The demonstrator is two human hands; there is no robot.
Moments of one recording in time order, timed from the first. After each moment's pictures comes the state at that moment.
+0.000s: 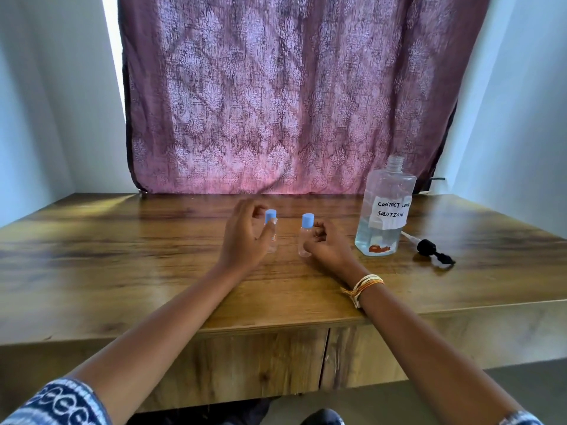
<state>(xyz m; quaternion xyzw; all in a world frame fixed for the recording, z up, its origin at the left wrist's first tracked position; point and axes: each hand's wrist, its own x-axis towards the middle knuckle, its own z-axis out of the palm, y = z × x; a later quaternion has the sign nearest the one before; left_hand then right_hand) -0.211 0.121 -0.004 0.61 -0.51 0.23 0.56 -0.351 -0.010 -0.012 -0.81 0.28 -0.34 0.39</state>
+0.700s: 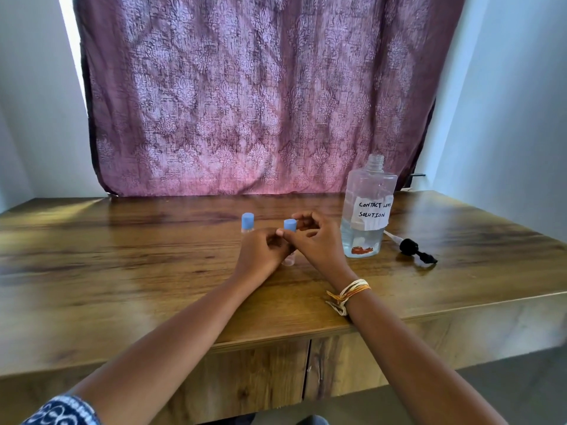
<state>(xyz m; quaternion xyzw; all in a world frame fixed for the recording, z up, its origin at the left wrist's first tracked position) -0.254 0.079 -0.009 0.68 -0.49 0.00 0.54 -0.353 -0.016 -0.002 -0.76 0.23 -0.48 0.36</state>
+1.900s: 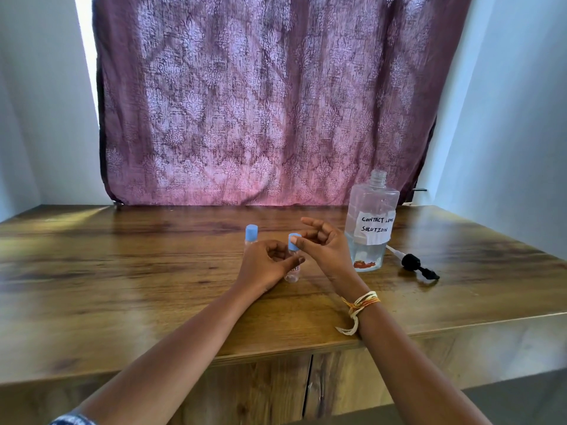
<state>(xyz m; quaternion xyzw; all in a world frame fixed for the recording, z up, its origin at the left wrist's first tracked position) -0.249 0.073 -0.013 0.67 -0.46 -0.10 0.57 -0.364 -0.012 0.012 -0.67 0.17 -0.45 0.57</state>
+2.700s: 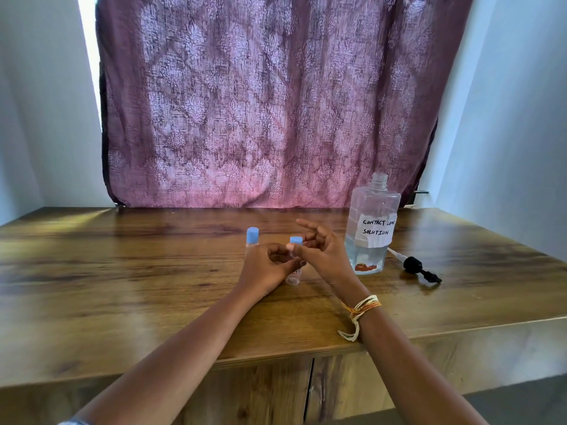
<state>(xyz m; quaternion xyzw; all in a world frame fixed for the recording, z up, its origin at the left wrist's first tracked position) -0.255 0.078 -0.007 0.65 -0.46 -0.12 0.59 -0.364 -0.011 0.011 -0.71 0.14 -0.42 0.55</state>
